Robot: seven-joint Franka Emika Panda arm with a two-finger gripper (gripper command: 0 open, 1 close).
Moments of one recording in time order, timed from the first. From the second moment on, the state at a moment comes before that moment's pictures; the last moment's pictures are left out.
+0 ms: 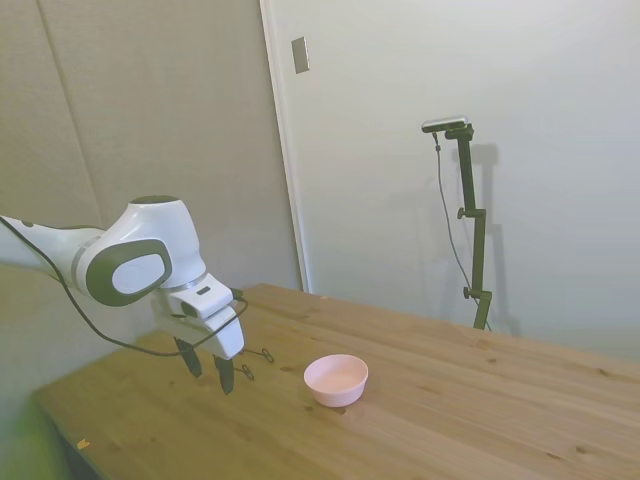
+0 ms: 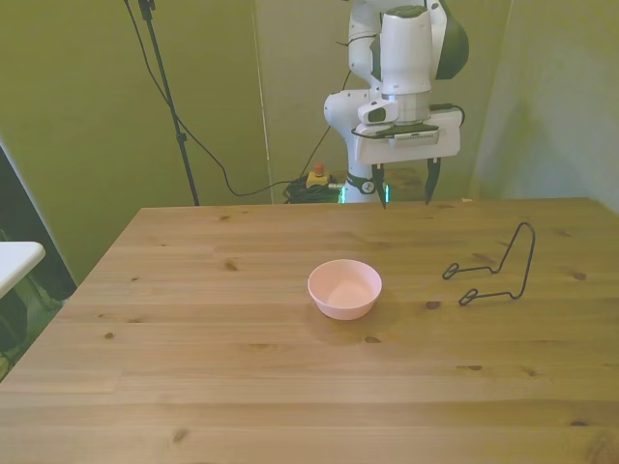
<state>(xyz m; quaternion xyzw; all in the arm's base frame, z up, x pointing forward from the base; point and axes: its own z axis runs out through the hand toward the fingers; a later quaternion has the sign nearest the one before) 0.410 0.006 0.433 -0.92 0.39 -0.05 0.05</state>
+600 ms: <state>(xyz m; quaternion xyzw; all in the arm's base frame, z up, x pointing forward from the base) 0.439 -0.011 0.450 -0.91 0.40 -0.10 0.01</state>
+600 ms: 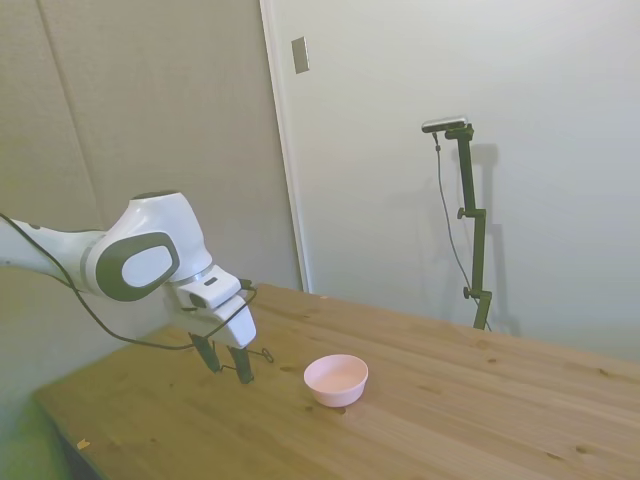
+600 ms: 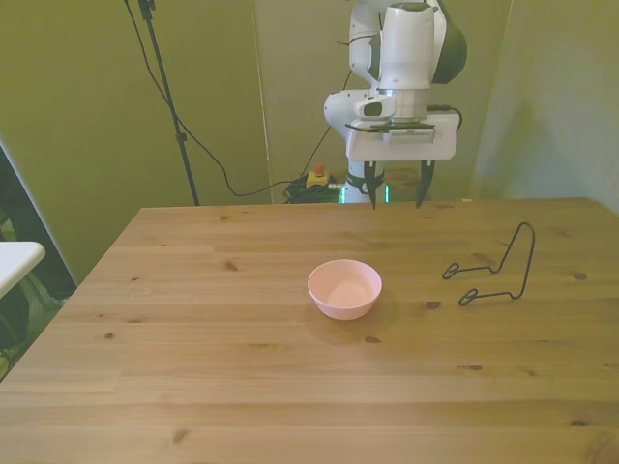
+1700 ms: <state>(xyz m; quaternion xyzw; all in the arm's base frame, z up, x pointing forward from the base) 0.577 -0.040 0.404 -0.89 0.43 -0.12 -0.02</state>
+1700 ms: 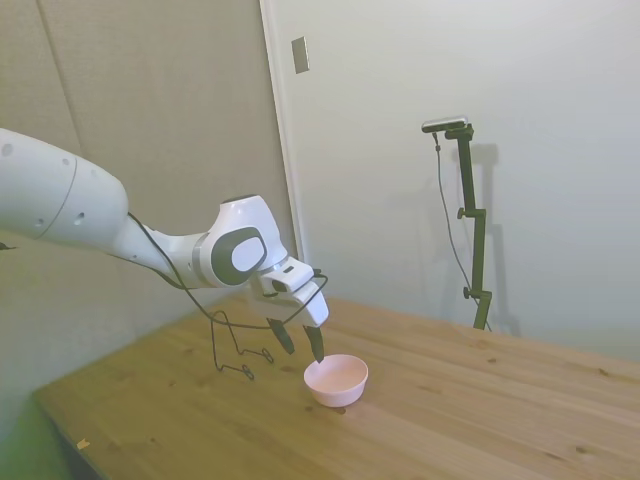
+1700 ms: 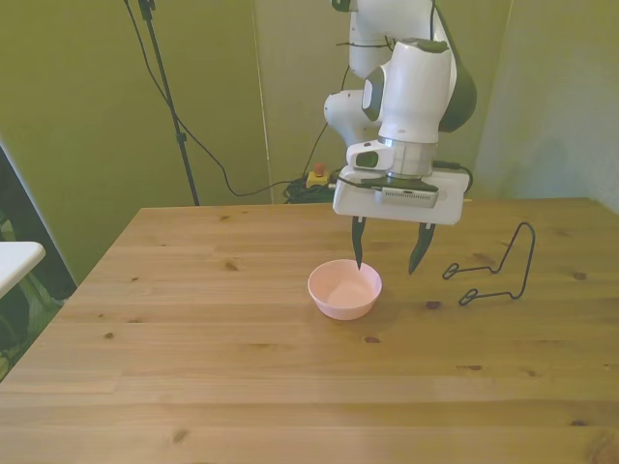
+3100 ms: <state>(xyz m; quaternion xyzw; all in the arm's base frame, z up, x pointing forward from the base) 0.595 -0.065 0.361 -0.89 0.45 -0.11 -0.03</state>
